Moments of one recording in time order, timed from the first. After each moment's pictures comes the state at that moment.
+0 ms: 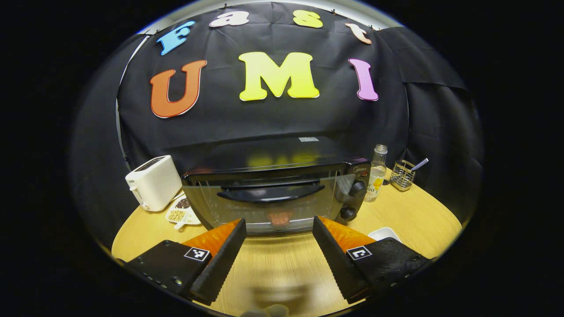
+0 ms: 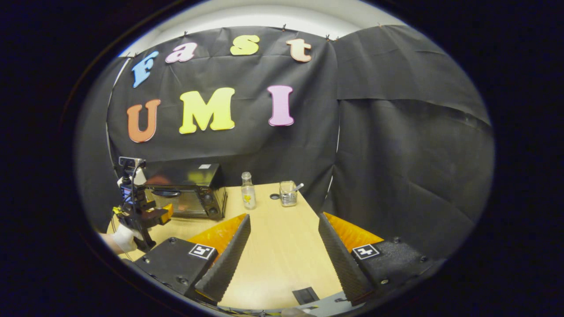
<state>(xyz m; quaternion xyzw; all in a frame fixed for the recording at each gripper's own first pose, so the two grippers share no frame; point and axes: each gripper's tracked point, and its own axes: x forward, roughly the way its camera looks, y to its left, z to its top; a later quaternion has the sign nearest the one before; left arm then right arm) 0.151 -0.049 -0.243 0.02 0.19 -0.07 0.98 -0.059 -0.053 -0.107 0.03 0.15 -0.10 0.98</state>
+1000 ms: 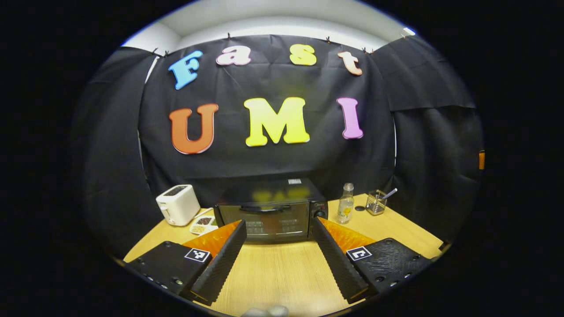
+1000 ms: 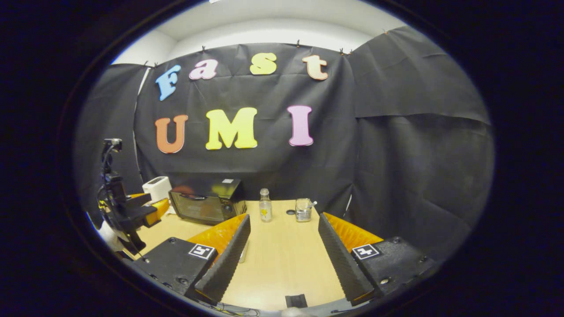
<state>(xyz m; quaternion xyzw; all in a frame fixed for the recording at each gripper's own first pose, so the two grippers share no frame) 0.004 -0.056 -0.081 0.01 0.07 -0.03 1.00 -0.096 -0.078 -0.063 0.02 0.08 0.01 1.00</state>
